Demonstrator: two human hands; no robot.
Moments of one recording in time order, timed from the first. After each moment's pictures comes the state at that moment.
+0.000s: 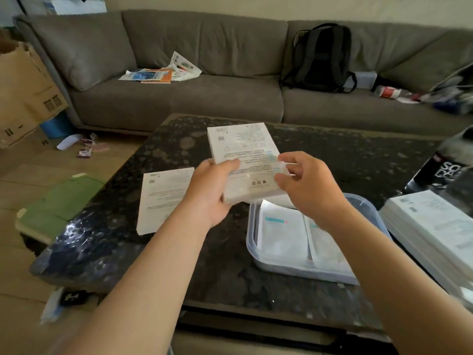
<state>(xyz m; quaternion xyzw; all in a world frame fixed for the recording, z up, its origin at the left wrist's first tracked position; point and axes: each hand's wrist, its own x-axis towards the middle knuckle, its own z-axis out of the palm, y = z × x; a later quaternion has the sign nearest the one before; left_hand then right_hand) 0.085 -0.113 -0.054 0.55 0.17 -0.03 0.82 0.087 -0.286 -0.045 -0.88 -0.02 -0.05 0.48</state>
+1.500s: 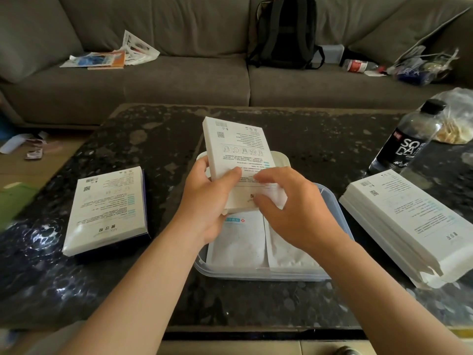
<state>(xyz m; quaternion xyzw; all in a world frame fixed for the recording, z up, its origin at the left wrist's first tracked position) 0.098 -0.202 -0.080 0.62 0.09 -0.01 0.78 0.071 -0.356 -0.081 -0.92 -0.10 -0.11 0.37</state>
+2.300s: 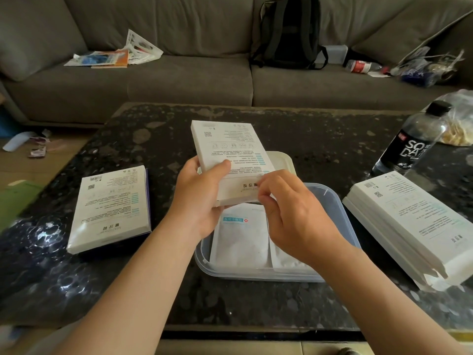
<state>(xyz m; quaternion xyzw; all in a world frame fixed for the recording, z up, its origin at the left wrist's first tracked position) 0.101 -0.189 -0.073 0.58 0.13 0.00 0.81 0.065 -0.352 -0.090 -0.90 -0.23 -0.24 0.27</state>
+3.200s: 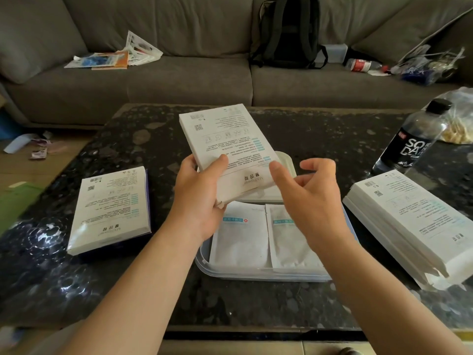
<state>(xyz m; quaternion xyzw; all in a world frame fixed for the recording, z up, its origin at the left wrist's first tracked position) 0.102 -0.189 -0.077 0.52 0.11 0.01 0.85 0.072 -0.345 -0.061 -0.80 0.15 -0.10 0.57</state>
